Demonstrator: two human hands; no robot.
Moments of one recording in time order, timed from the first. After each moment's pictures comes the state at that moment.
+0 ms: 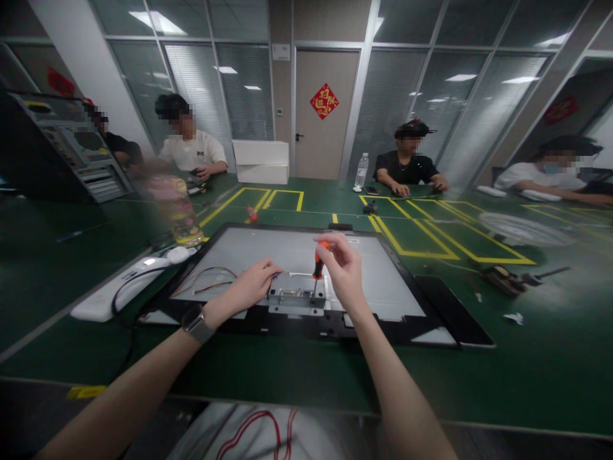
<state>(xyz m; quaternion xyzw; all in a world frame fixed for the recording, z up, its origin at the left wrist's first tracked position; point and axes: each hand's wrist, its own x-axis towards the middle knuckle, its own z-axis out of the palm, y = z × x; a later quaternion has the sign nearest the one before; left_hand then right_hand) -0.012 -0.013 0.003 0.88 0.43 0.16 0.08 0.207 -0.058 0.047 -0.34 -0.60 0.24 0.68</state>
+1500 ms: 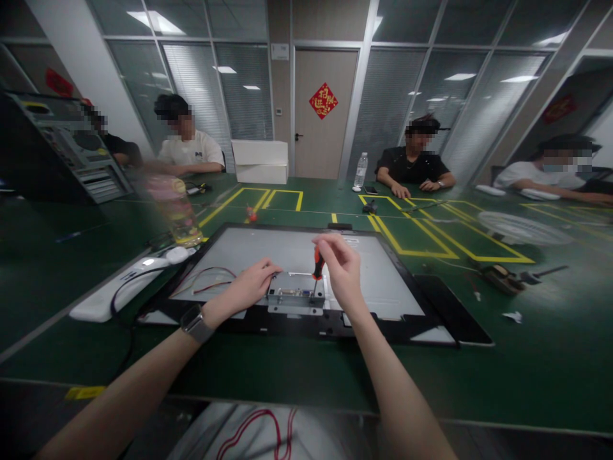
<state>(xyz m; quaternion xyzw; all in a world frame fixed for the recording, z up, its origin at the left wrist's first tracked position) -0.013 -0.013 0.005 0.88 0.44 0.16 0.08 0.204 -0.060 0.049 -0.35 -0.59 0.24 0.69</state>
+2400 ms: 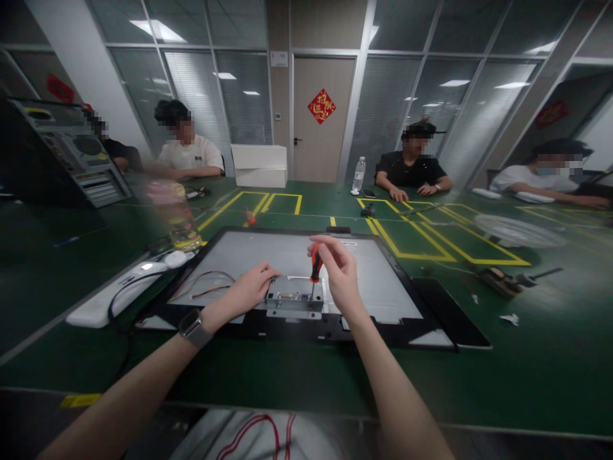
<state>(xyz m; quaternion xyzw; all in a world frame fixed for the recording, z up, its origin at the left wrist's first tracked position) -0.012 -0.013 0.005 0.88 0.44 0.15 0.09 0.206 -0.054 0.043 -0.32 -0.58 0.31 0.68</state>
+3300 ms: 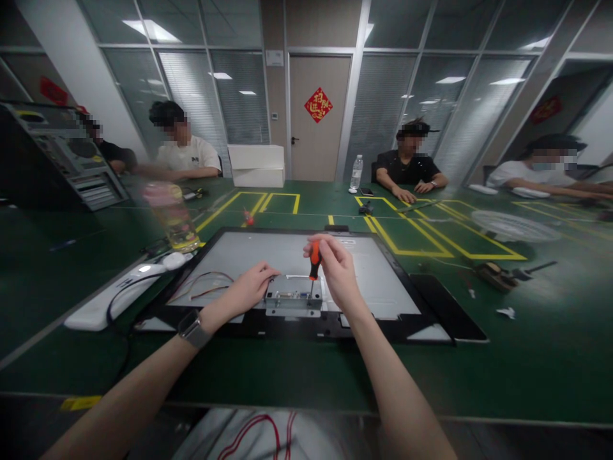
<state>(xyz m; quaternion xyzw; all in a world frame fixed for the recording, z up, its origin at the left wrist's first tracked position) -0.013 -0.011 0.002 0.88 0.44 0.16 0.08 0.204 -0.054 0.047 -0.29 -0.55 0.39 0.69</state>
